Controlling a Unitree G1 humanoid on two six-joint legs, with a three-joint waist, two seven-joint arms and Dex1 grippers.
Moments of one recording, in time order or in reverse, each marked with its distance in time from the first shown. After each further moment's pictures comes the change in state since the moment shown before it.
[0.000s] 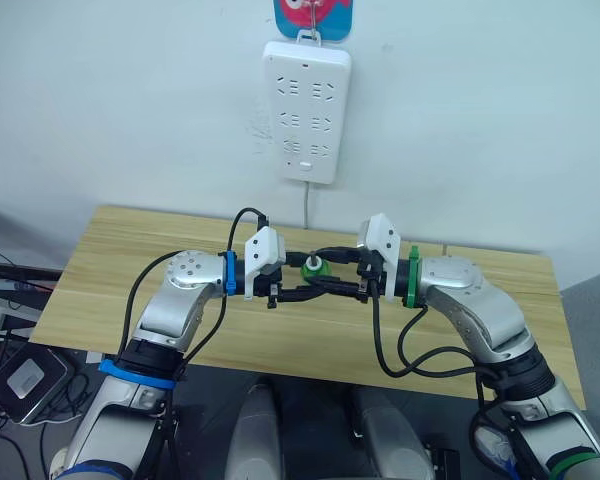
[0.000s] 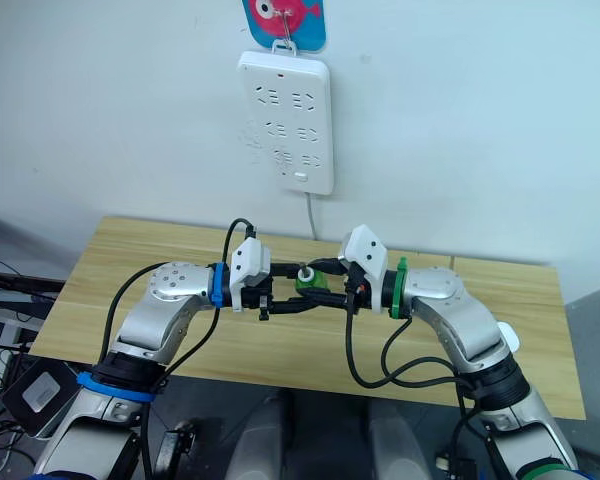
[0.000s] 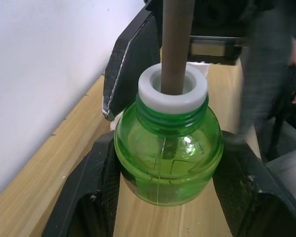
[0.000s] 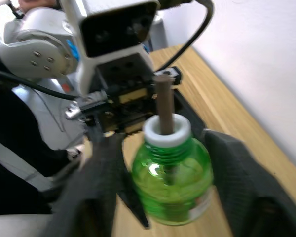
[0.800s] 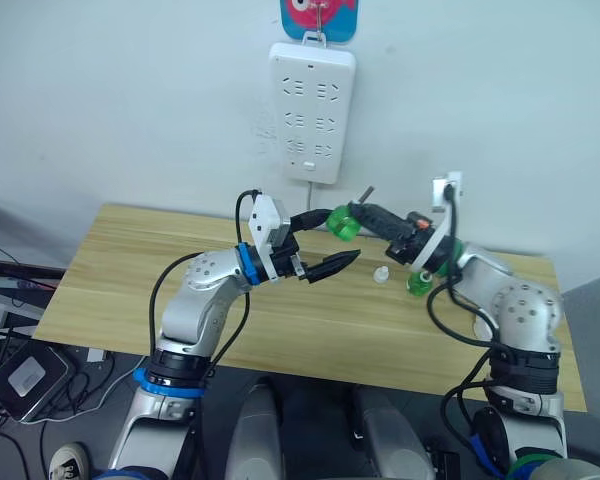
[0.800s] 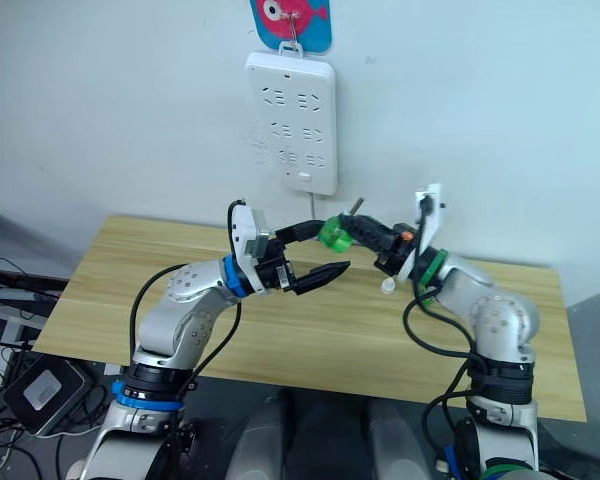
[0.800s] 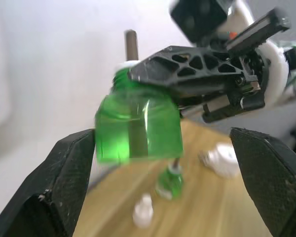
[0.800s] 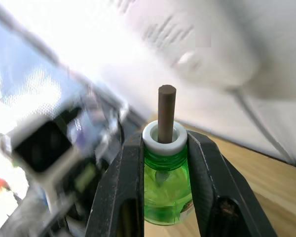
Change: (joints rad) left arm 0.035 -0.250 0.102 -0.201 -0.132 0.149 0.315; right arm 0.002 0.244 -0.619 -0.030 0.759 0.586 -0.579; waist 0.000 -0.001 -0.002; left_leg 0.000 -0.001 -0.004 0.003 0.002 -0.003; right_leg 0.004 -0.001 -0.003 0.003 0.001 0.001
